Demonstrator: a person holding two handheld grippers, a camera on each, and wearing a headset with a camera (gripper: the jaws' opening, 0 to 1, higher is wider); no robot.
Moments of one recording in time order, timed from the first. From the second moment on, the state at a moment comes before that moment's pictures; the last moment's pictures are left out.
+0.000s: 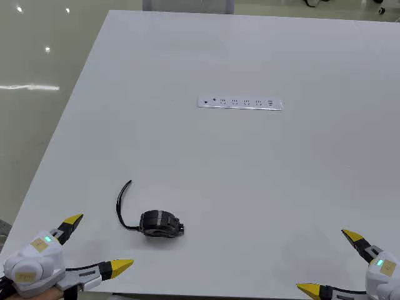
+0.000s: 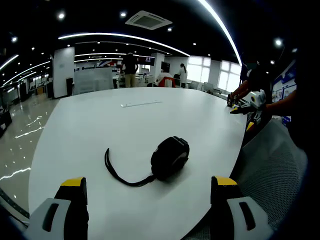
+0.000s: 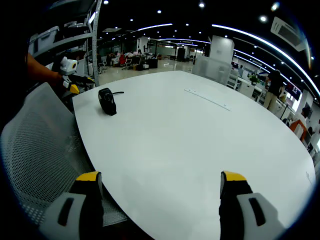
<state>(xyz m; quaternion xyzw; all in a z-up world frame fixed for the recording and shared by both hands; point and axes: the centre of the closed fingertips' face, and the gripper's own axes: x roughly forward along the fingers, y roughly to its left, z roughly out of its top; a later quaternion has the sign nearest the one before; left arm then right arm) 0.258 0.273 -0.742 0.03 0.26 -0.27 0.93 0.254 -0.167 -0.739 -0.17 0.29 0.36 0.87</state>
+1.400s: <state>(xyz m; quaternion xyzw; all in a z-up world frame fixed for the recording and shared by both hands) 0.269 0.248 -0.741 0.11 0.30 -0.36 0.88 0.269 -0.154 -0.725 -0.18 0.27 0.38 0.86</state>
